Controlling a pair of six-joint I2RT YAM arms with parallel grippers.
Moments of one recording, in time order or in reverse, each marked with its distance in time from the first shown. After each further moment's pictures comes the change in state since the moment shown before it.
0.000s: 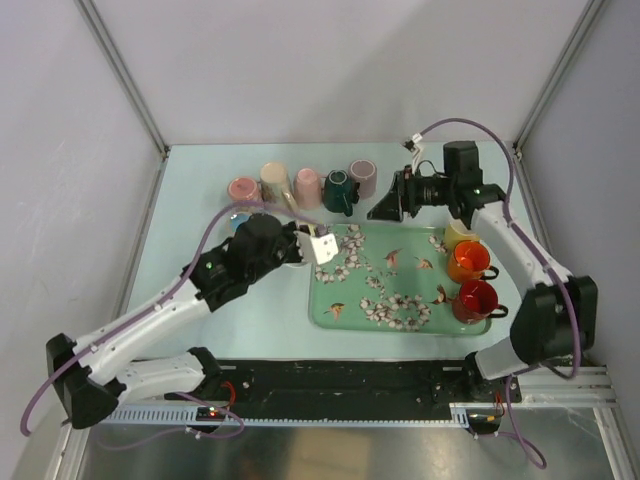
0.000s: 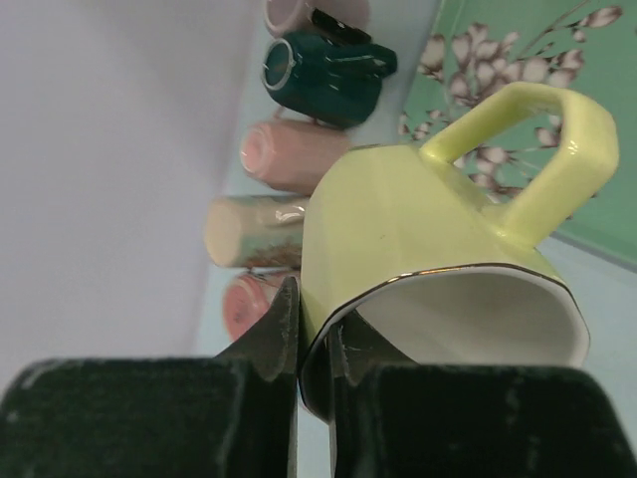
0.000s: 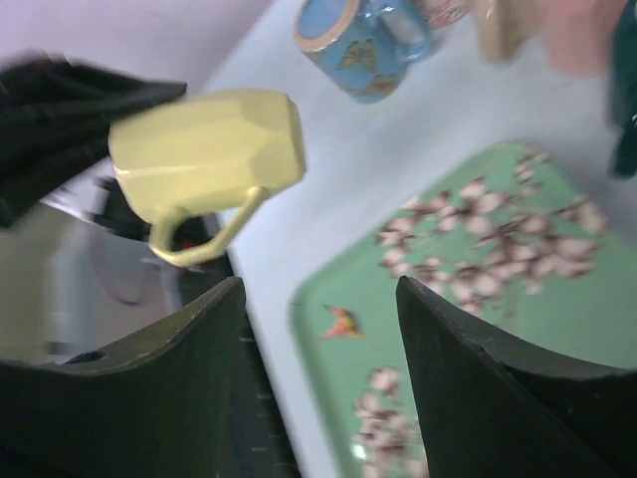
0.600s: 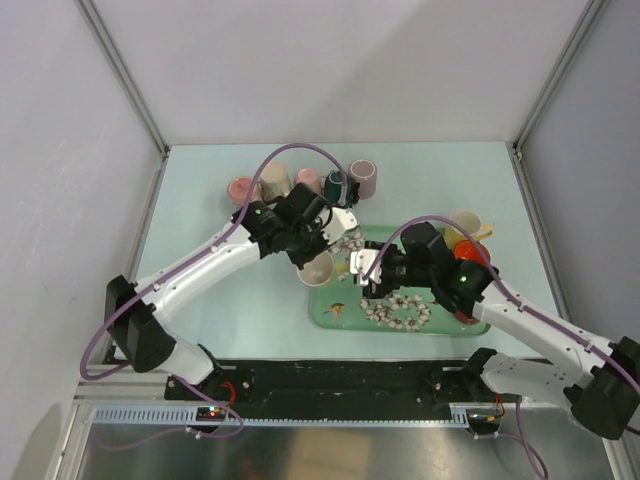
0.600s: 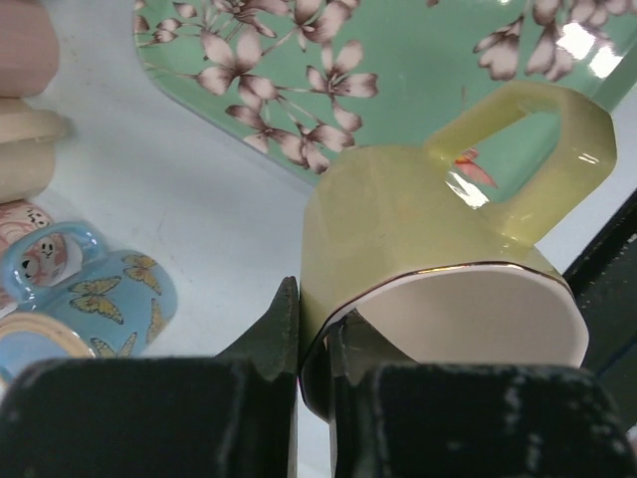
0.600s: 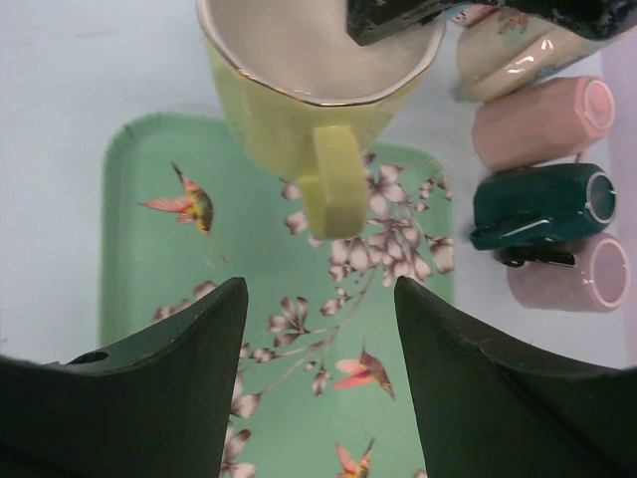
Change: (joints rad) left arm 0.051 0.453 0.457 -0.587 0.225 -0.585; right arm 0.546 -0.495 -0.433 -0.050 0.670 -0.993
